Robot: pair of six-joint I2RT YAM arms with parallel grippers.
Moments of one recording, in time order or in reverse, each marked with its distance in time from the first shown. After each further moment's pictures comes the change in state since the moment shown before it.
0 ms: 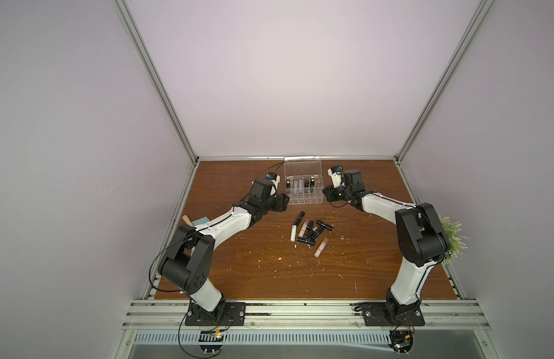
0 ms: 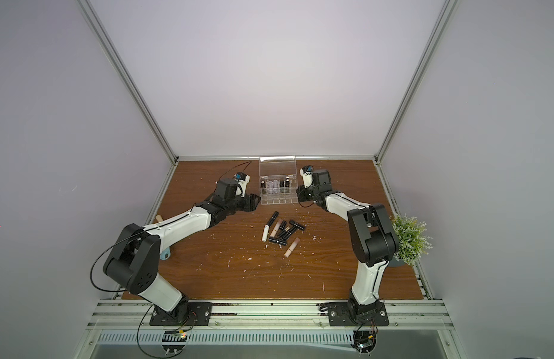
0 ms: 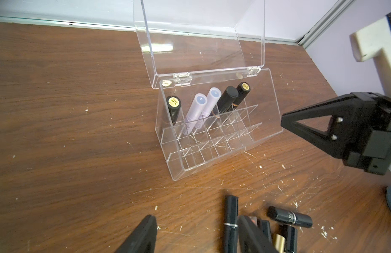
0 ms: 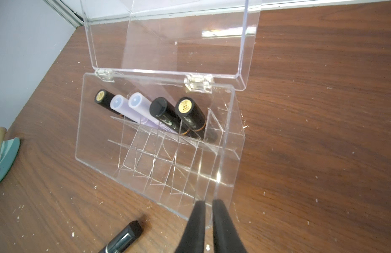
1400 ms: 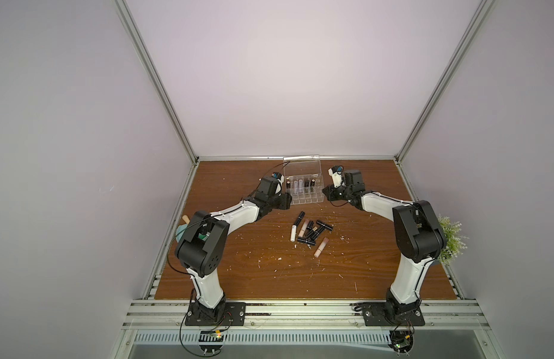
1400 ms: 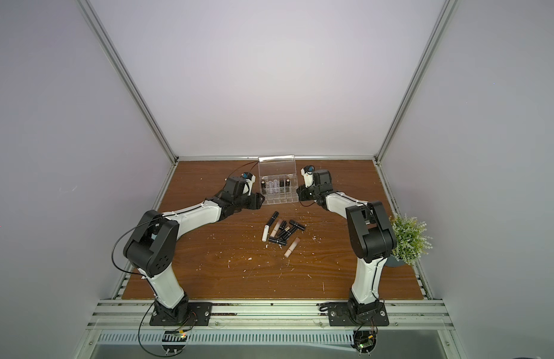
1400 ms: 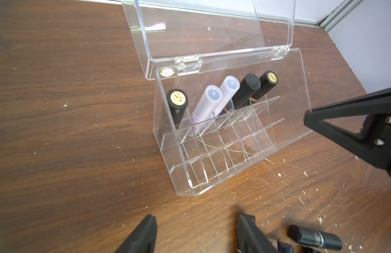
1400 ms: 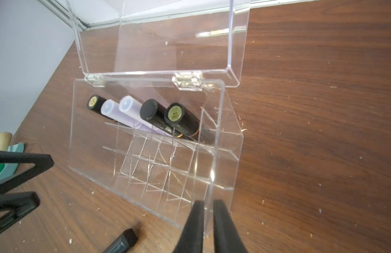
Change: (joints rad) left arm -0.001 0.176 0.104 0.008 -0.001 0.001; right arm -0.017 0.041 0.011 0.033 -0.032 0.018
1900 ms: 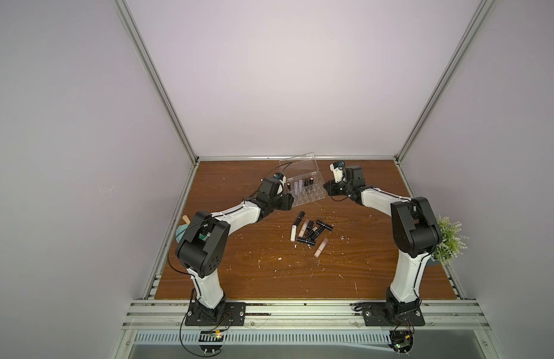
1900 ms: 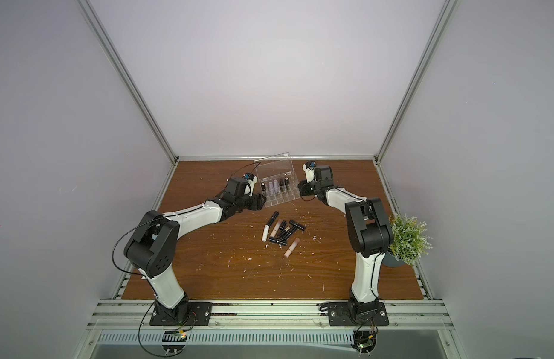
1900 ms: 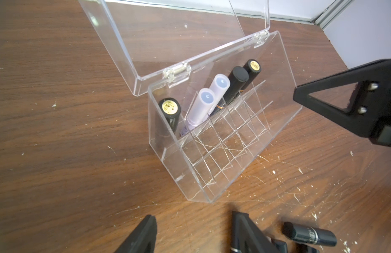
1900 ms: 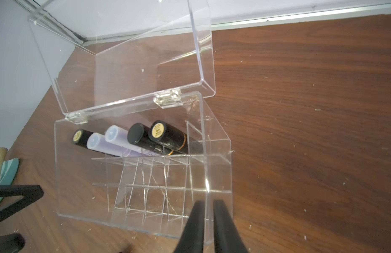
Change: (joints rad) left arm -0.015 0.000 0.000 0.000 0.000 0.000; right arm -0.031 0.064 0.092 -0.010 -0.011 0.003
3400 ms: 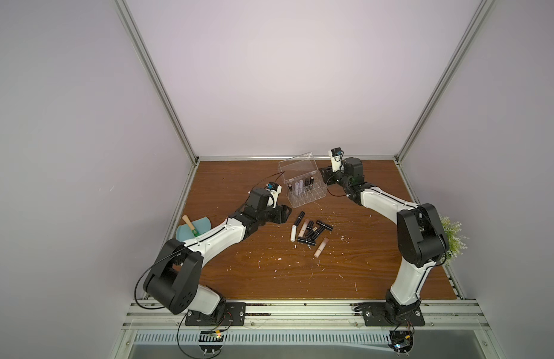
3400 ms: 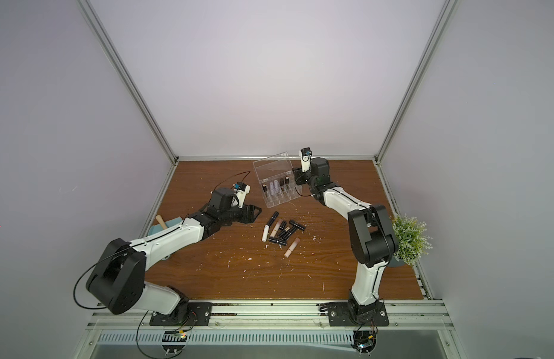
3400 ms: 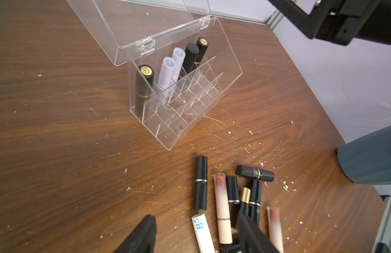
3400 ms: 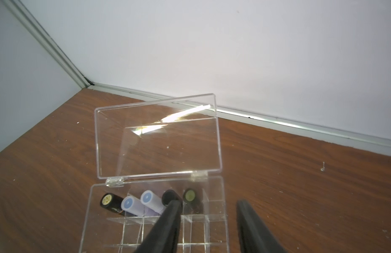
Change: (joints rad) left arm -0.024 -0.299 -0.236 -0.014 0.106 -0.016; right arm 0.047 -0.105 0.007 0.169 0.202 -0.091
